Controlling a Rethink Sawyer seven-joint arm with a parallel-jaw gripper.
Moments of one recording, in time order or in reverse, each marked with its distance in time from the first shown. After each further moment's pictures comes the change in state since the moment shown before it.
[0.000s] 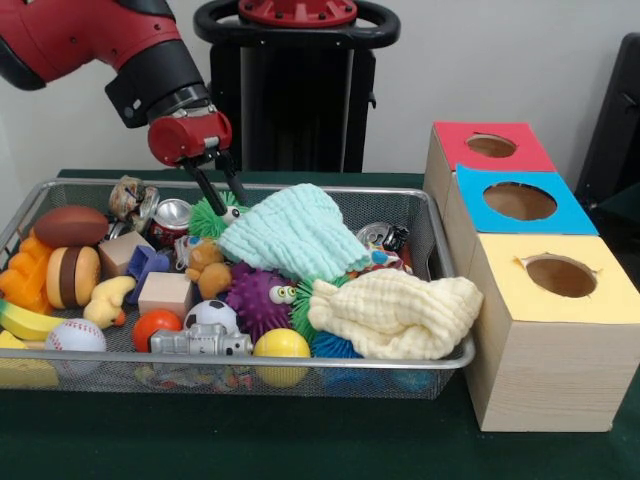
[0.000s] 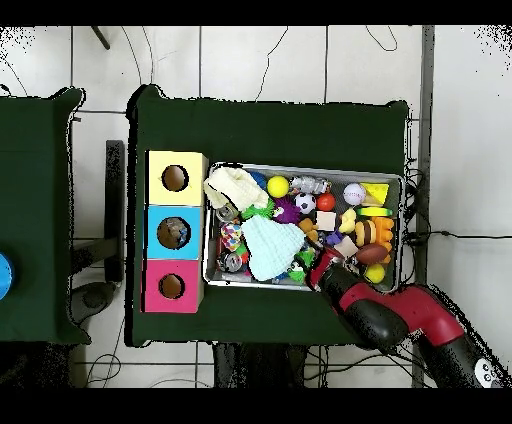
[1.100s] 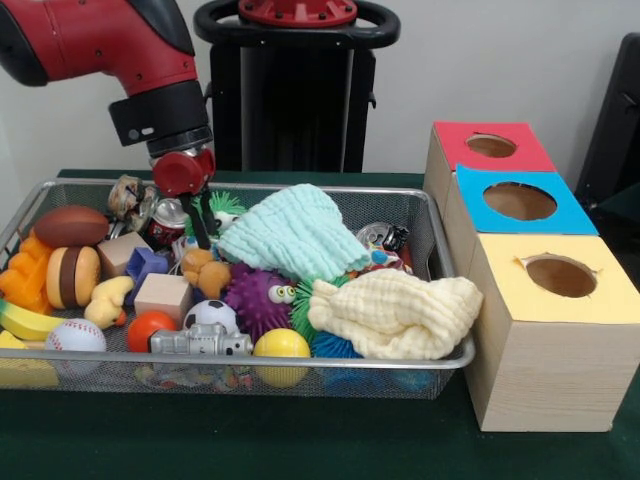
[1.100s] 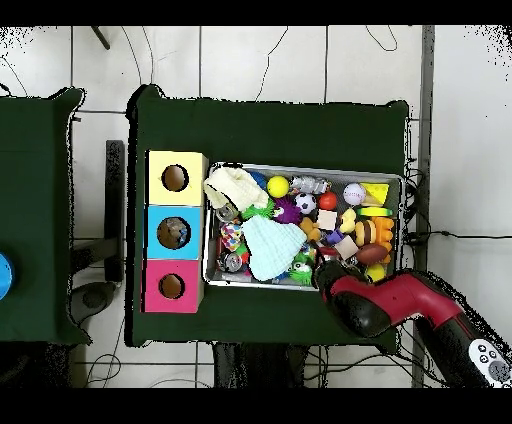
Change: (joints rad) arm 0.242 -0.212 -0.184 -0.058 -0.154 -0.019 0.000
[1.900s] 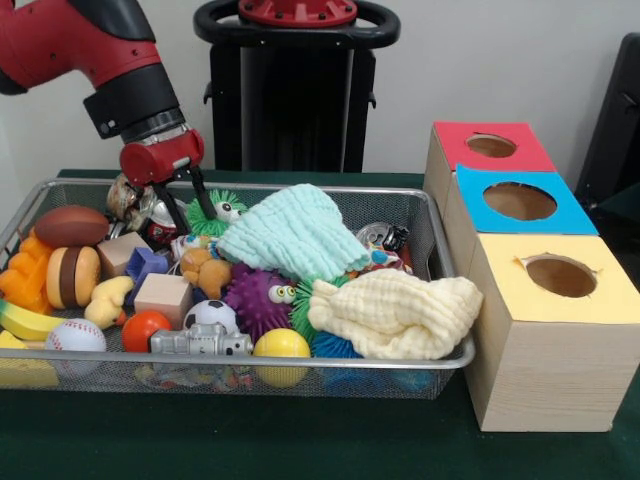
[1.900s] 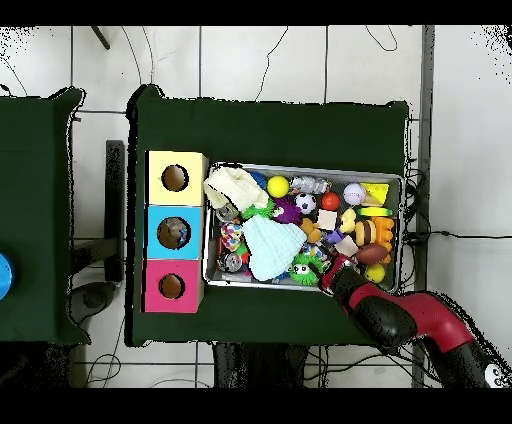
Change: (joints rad) arm -0.186 0.129 0.012 -0.002 0.254 0.005 0.000
